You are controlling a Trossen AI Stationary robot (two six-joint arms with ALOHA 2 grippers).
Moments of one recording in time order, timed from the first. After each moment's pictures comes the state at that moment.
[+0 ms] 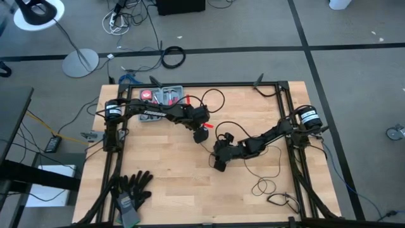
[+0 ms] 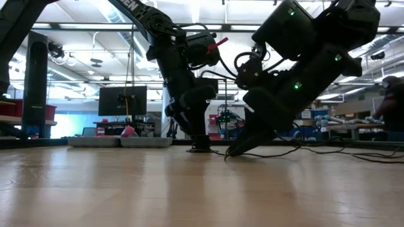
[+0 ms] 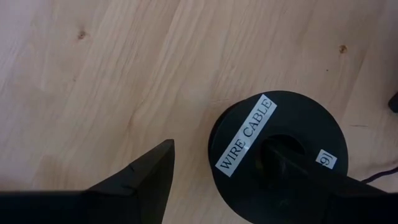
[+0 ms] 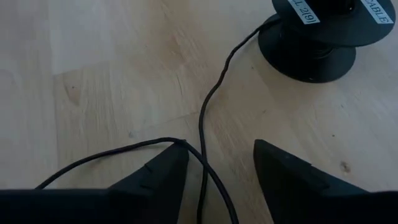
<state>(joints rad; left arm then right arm) 0.20 1.94 1.30 -0.49 -0.07 -0.19 0.25 1.85 0.80 0.21 0.42 0.44</state>
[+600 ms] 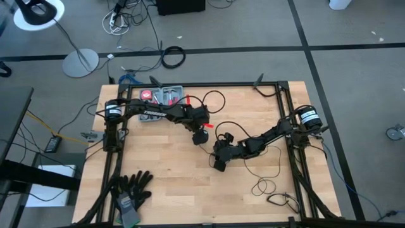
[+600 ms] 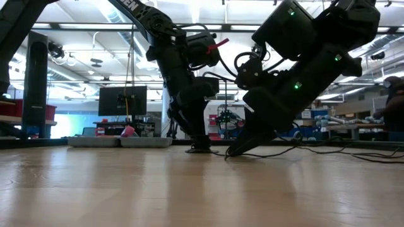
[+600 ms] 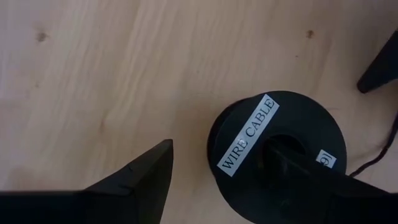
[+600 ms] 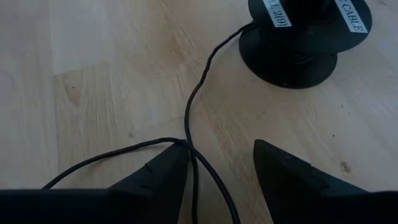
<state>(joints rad) 0.20 1.94 1.30 -0.50 0.01 -0.13 0.25 1.85 0.80 0.21 0.42 0.44</state>
